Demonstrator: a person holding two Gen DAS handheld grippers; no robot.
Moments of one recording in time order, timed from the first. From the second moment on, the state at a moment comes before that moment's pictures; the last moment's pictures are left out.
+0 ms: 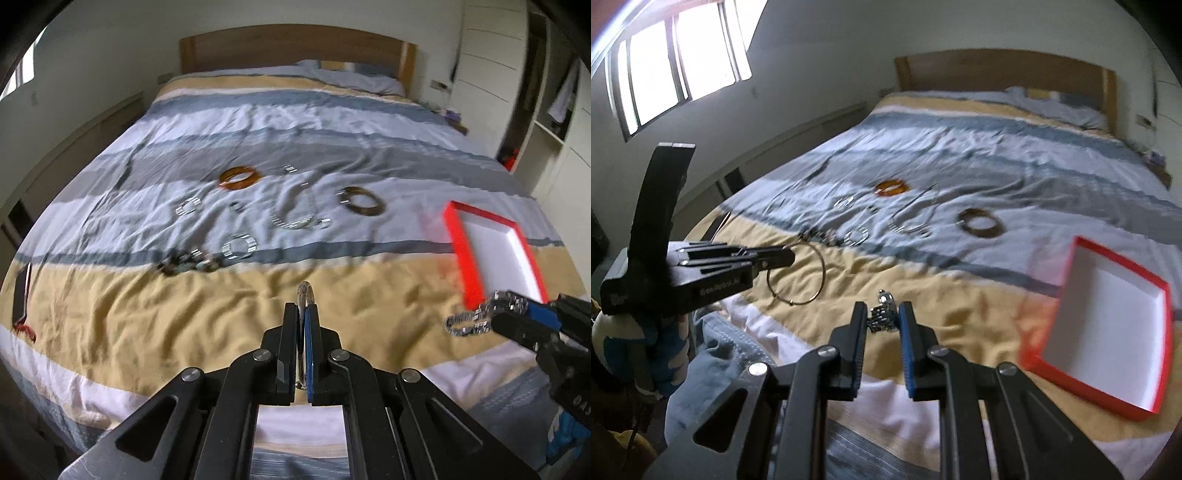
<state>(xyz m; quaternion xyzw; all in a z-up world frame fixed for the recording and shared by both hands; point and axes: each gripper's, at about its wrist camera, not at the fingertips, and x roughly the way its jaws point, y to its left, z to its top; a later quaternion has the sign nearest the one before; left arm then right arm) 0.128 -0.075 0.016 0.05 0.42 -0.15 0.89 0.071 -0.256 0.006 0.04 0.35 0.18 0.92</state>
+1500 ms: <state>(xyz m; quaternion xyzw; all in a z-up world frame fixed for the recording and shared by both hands) 0.180 -0.356 -0.089 0.13 0.51 -0.30 0.79 0.113 -0.527 -0.090 0.09 0.43 -0.03 0.90</state>
